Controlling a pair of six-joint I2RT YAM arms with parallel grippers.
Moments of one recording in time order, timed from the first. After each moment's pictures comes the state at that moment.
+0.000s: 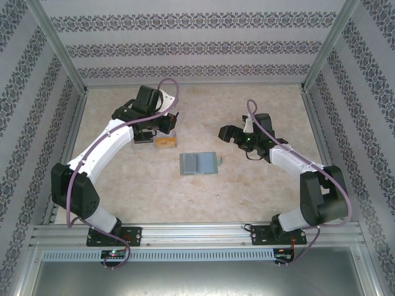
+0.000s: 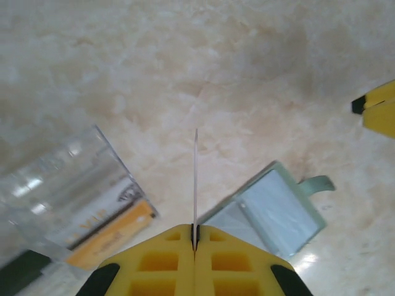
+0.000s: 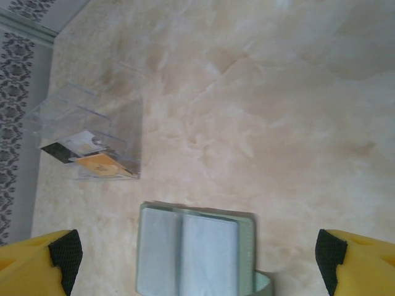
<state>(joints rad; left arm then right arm) -0.38 1.59 1.47 -0.73 0.22 0.06 0.23 1.46 0.81 -0.08 -0.48 0.63</state>
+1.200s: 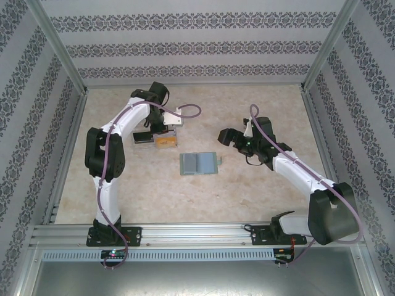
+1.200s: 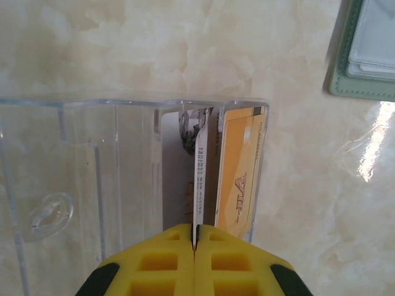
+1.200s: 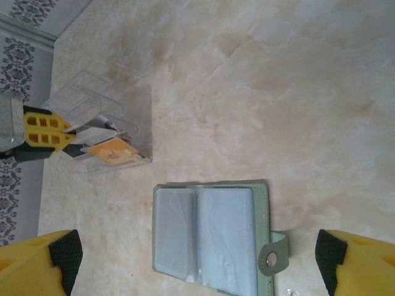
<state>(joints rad) -0.28 2.06 1.82 -1.10 0.12 1.08 0.31 1.31 0.78 -0.18 -0.39 0.71</state>
